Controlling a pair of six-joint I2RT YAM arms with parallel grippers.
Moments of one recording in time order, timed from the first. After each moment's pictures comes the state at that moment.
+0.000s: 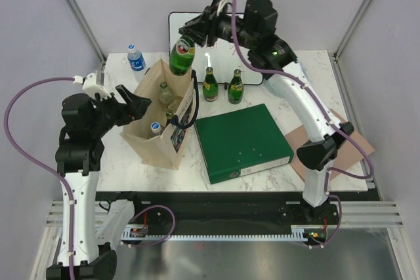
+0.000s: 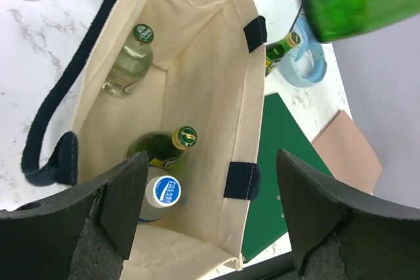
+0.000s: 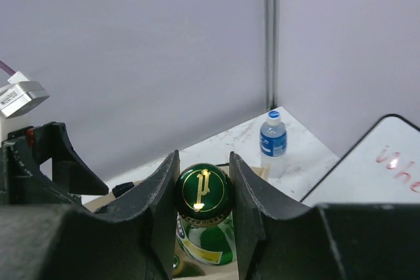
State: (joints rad) left arm 0.07 0.78 1.15 -0.69 0.37 -0.44; right arm 0.64 1.94 2.36 -0.28 -0.49 0.21
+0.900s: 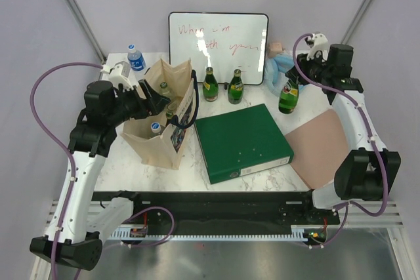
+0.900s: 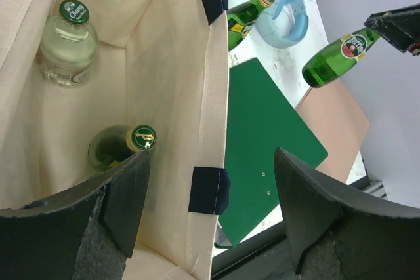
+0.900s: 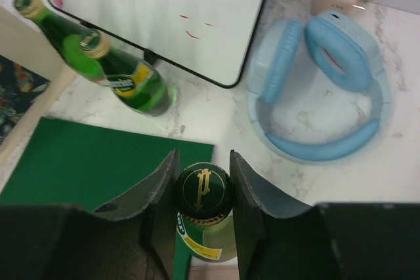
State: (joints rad) left arm -0.15 0.92 1.16 -0.63 0.34 -0.45; right arm -0.04 1.48 1.37 -0.35 -0.53 -0.08
